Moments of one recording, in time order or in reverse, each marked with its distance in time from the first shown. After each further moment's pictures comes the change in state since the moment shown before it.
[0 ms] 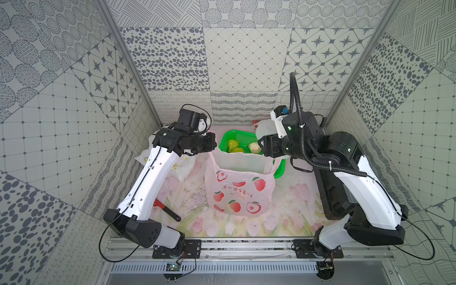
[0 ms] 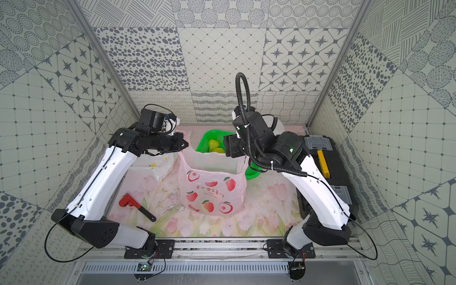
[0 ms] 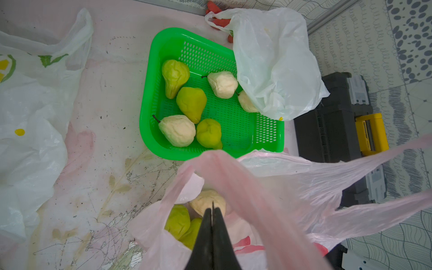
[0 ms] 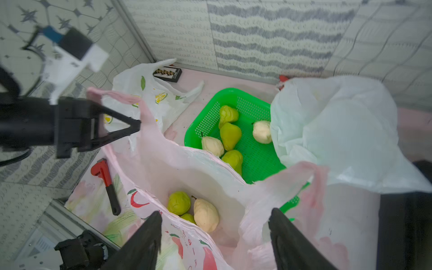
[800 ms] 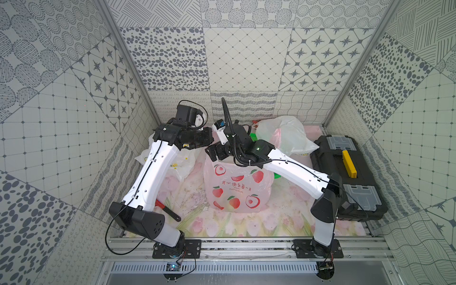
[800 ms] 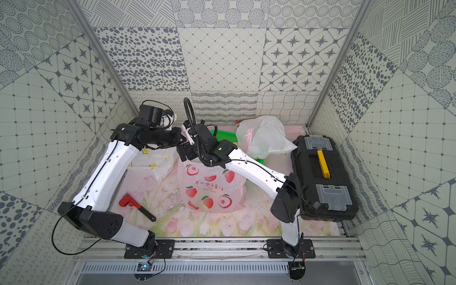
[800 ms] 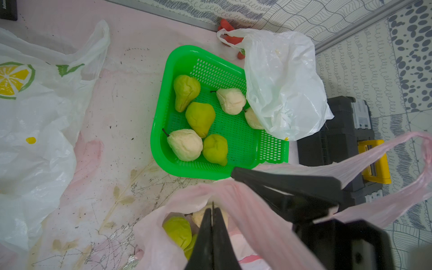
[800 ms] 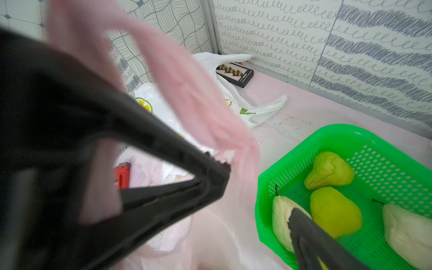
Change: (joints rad) left arm 0.064 0.054 0.035 0.030 0.029 -0.018; right arm -0.026 0.347 -0.366 0.814 -0.296 -0.134
